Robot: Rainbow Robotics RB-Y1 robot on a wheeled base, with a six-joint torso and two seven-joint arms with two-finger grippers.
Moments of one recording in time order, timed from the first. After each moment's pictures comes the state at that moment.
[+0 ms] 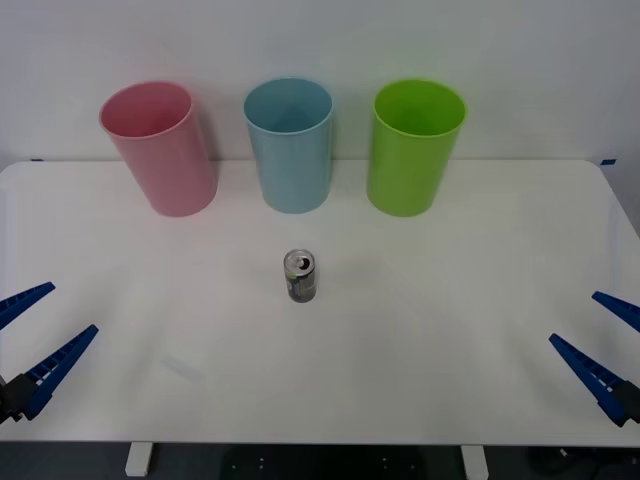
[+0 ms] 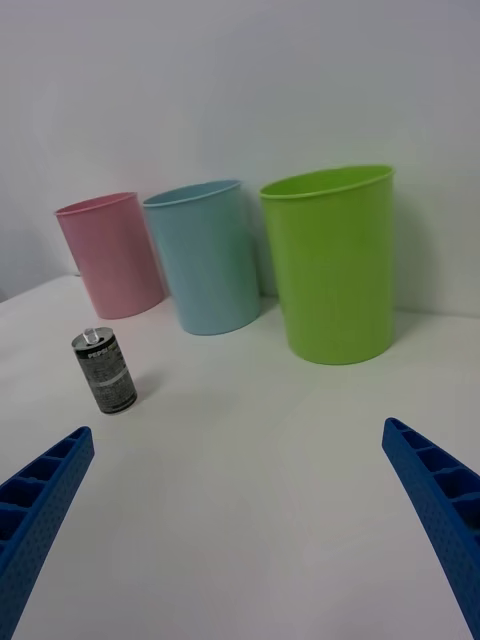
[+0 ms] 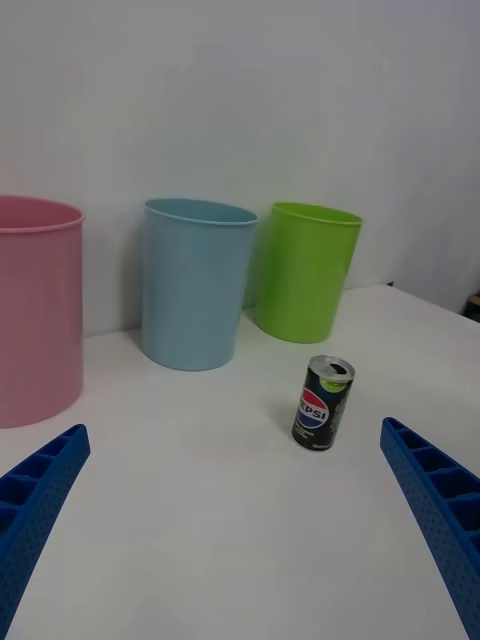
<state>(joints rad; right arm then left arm) 0.36 -0.40 -0.47 -1.65 0.99 -1.20 0.02 0.35 0.40 0.52 -1.66 -0.96 -1.22 0.00</state>
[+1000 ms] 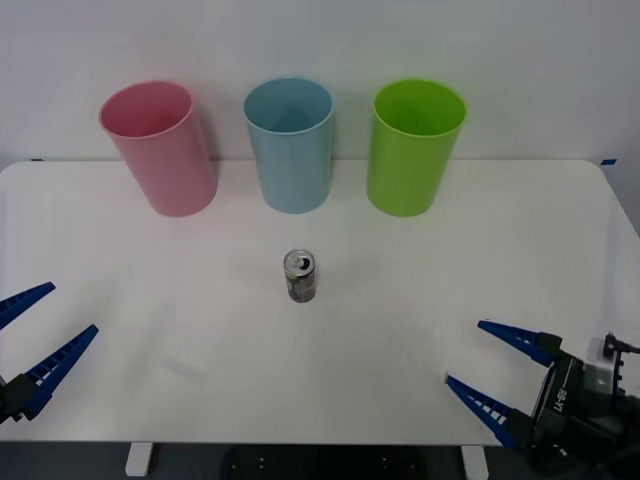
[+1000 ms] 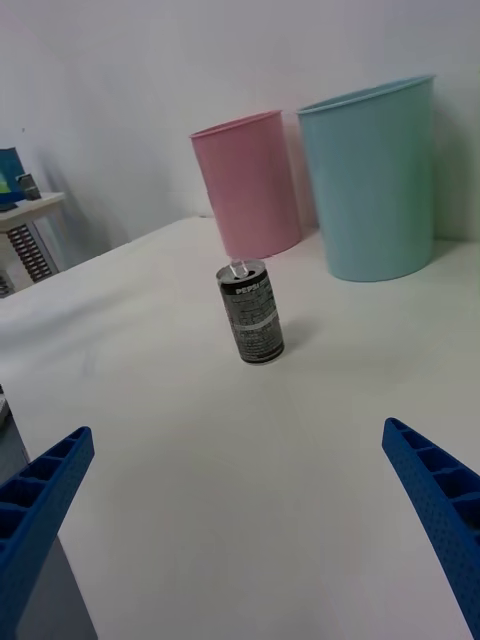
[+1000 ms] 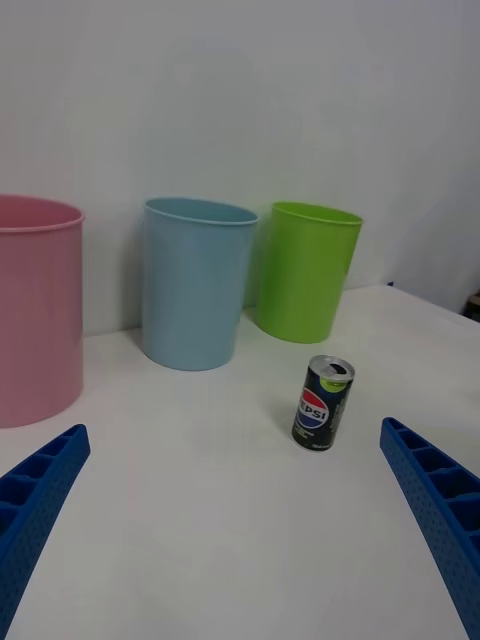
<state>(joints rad) 0.32 -0.43 -0.14 -1.65 1.05 -1.14 0.10 0.35 0.40 0.52 -1.66 -0.96 -1.22 0.00</state>
